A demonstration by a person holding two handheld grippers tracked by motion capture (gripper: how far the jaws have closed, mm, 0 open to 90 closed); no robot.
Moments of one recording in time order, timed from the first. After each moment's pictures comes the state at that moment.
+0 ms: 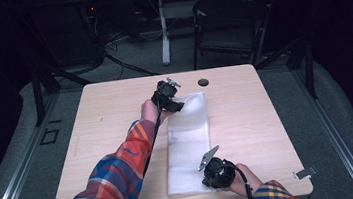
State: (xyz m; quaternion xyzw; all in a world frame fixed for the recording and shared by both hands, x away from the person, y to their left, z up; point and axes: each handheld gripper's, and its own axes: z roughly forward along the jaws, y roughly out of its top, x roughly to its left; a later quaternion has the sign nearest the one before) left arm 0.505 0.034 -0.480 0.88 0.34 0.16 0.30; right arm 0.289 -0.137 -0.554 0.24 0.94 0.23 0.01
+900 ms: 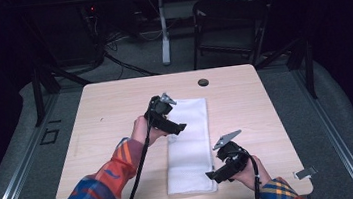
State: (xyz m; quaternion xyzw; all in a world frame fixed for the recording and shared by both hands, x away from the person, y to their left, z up) left arm 0.427 0.059 -0.469 0.90 0.28 0.10 0.33; right arm 0.305 -0.174 -0.525 0.36 0.89 0.30 0.05
